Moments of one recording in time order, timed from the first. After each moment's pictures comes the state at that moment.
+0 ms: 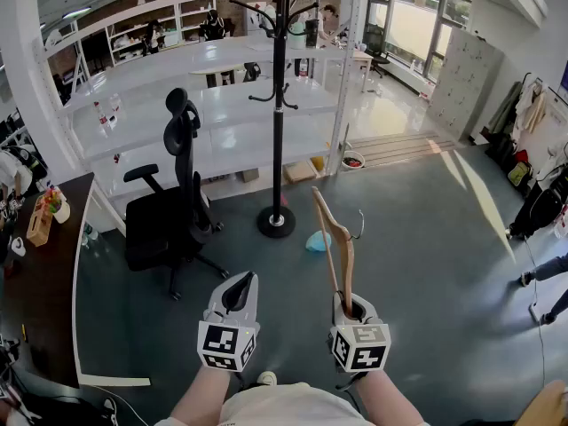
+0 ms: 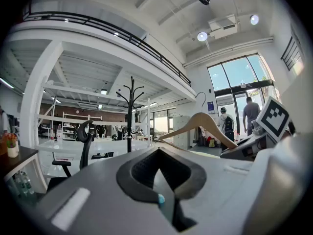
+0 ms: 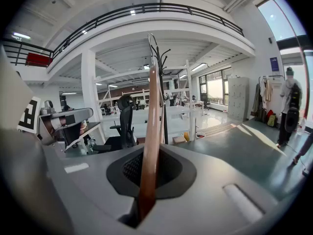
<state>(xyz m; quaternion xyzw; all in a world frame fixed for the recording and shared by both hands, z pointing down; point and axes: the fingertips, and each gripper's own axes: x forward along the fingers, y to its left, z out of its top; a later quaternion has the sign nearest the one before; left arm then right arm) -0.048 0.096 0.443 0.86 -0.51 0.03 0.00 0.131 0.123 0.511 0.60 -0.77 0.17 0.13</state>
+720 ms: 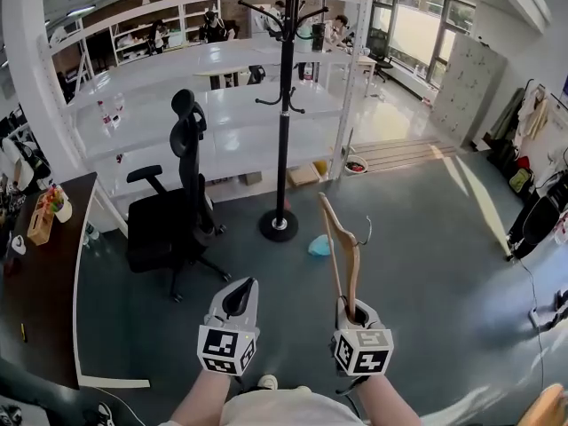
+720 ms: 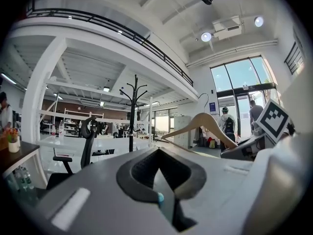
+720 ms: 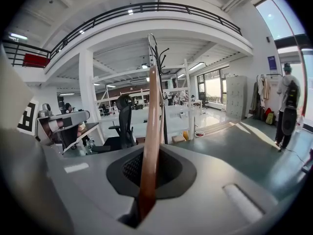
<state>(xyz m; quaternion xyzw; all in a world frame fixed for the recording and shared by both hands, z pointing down) -0.067 0.095 0.452 0.86 -0.51 0.02 0.02 0.123 0.122 0.515 0.60 -0.77 0.18 0.13</state>
